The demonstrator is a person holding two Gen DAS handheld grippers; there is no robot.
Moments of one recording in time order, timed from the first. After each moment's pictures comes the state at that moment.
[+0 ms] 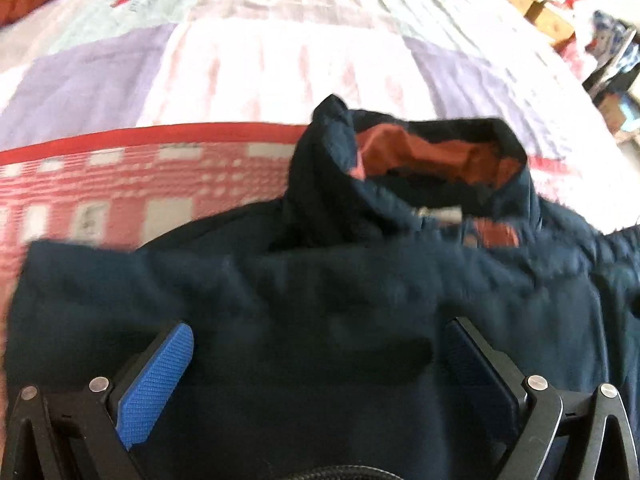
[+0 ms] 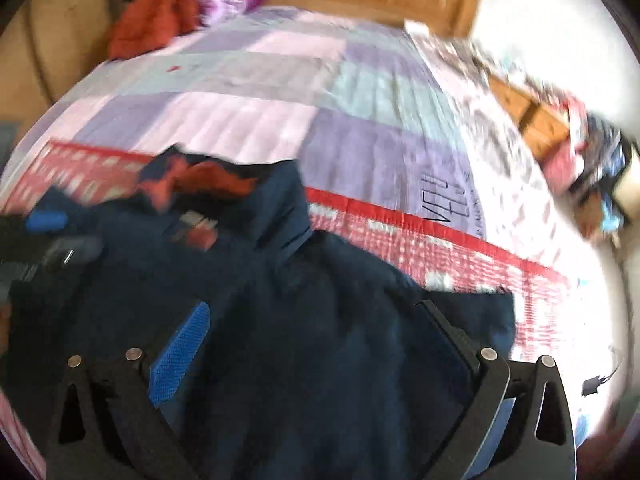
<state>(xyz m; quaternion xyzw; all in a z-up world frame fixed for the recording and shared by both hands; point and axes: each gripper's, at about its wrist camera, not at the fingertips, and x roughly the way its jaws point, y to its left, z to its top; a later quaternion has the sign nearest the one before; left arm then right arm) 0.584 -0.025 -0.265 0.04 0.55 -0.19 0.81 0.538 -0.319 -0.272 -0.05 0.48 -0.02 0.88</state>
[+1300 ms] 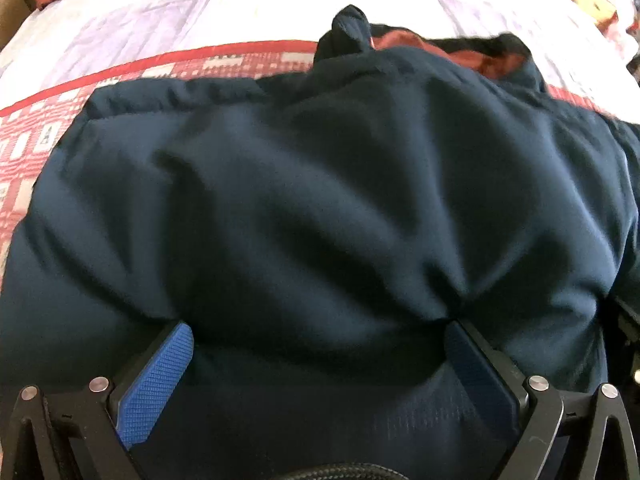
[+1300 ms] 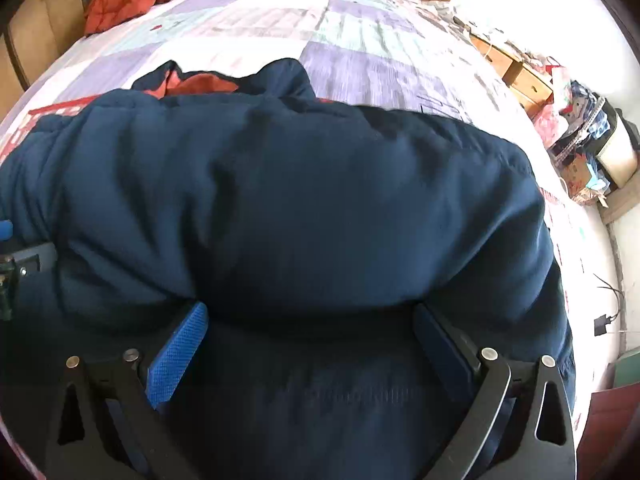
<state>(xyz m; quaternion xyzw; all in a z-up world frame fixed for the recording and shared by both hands) 0.522 -0.023 -0.285 0.06 0.57 -0.12 0.81 0.503 -0.303 -0.343 -0.03 0.53 -0.07 0.84</state>
